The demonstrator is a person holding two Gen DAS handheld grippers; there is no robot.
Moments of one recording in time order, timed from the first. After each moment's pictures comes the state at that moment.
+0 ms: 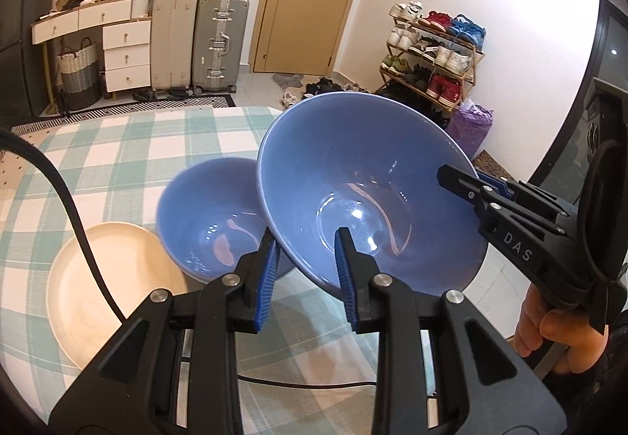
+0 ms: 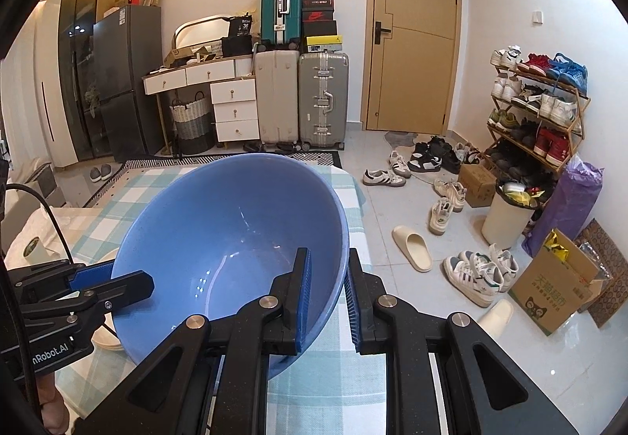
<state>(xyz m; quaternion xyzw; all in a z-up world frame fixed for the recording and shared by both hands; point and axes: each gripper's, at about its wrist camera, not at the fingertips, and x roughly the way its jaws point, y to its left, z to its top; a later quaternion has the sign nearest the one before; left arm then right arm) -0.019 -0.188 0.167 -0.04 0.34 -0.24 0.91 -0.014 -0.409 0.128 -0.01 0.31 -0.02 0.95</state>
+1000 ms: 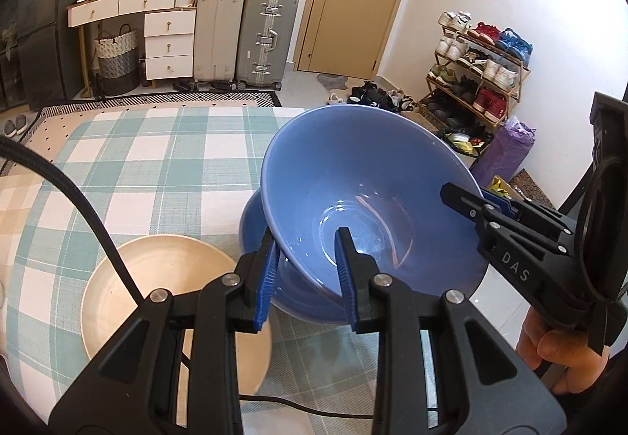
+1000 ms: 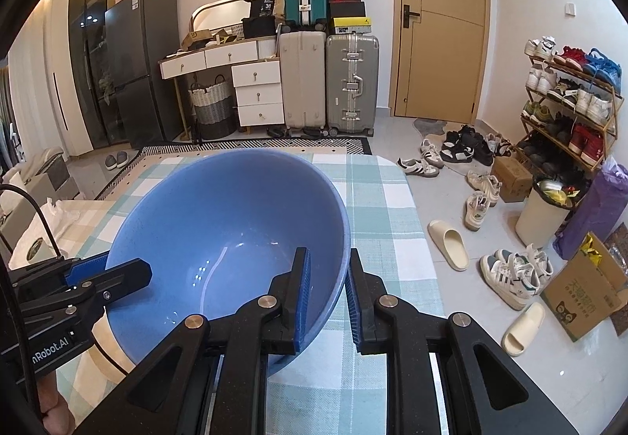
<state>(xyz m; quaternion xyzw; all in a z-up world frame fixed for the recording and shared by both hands) 0.071 -0.129 0.144 -0.06 0.36 -0.16 0.92 0.086 -0.348 0.088 0.00 0.34 0.03 0.94</state>
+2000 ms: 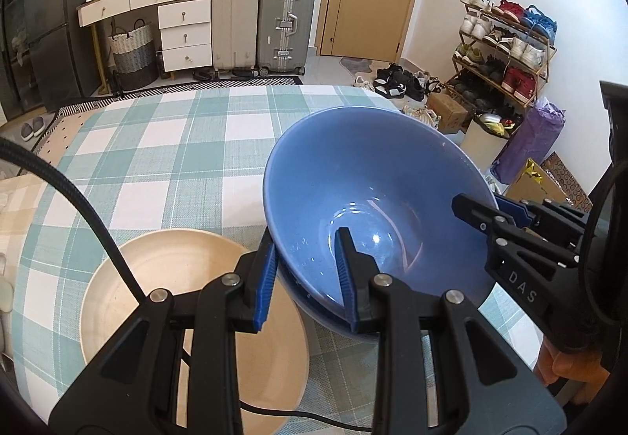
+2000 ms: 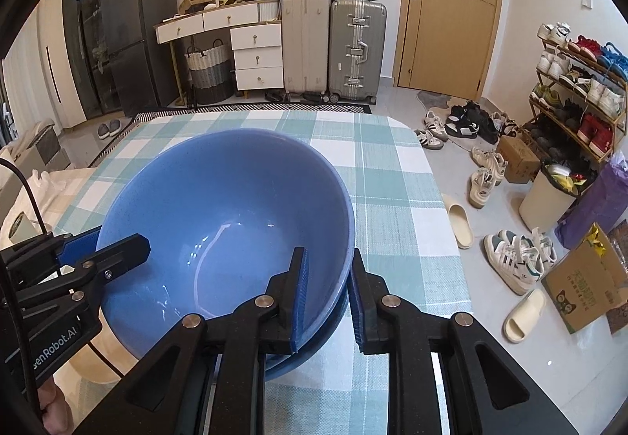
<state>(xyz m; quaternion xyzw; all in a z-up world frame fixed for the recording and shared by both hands) 0.148 -0.131 0.062 -0.02 0.39 -0.12 0.91 0.124 -0.338 0.029 -0.03 0.40 0.02 0.92</state>
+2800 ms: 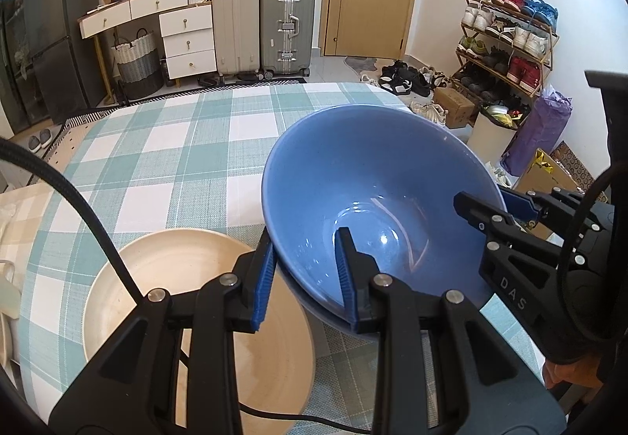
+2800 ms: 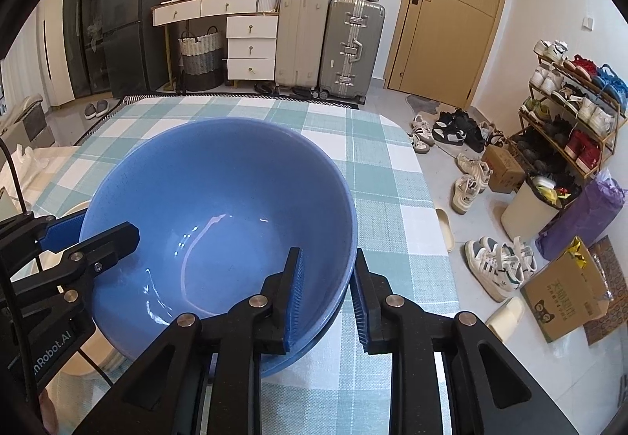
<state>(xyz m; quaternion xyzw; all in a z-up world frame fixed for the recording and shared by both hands) 0.153 -0.140 0.043 0.00 0.38 -0.11 0.92 0.120 -0.326 0.016 -0.07 0.40 0.00 0.91</state>
